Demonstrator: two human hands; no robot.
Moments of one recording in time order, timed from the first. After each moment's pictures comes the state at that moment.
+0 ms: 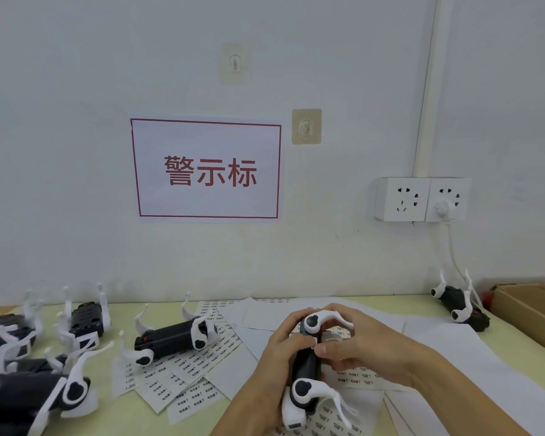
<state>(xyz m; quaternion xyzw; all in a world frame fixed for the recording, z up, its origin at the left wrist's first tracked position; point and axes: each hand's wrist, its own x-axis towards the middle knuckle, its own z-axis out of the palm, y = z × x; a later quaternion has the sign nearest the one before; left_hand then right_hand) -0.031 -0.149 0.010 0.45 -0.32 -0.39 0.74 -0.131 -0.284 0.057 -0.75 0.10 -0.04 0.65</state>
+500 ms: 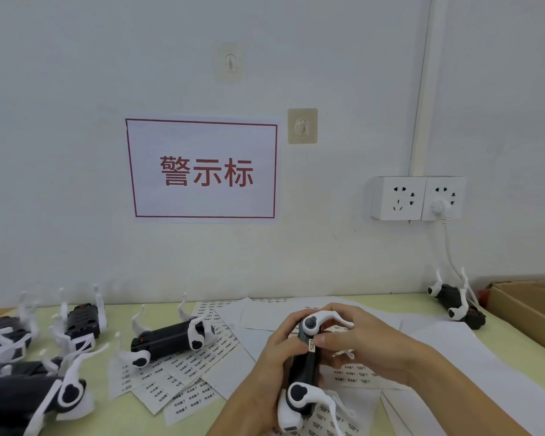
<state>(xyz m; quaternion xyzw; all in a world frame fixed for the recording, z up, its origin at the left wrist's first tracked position) -0.033 -0.141 0.012 0.43 -0.36 -0.41 0.72 -0.129 -0.287 0.055 -0.74 0.10 -0.06 0.66</state>
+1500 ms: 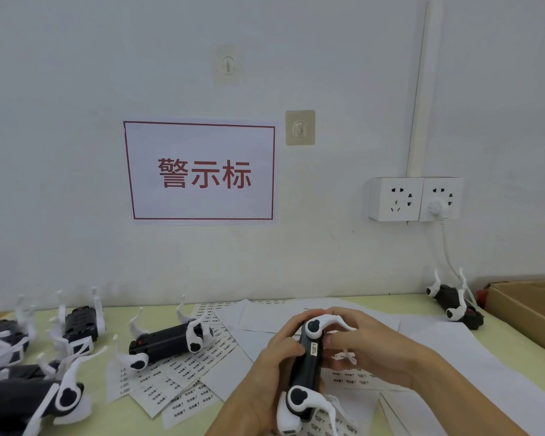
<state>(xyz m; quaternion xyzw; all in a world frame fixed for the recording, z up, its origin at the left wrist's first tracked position) -0.033 -0.141 0.011 0.41 -0.35 -0.44 0.72 -0.131 -0.296 0.051 -0.73 0.08 -0.04 0.68</state>
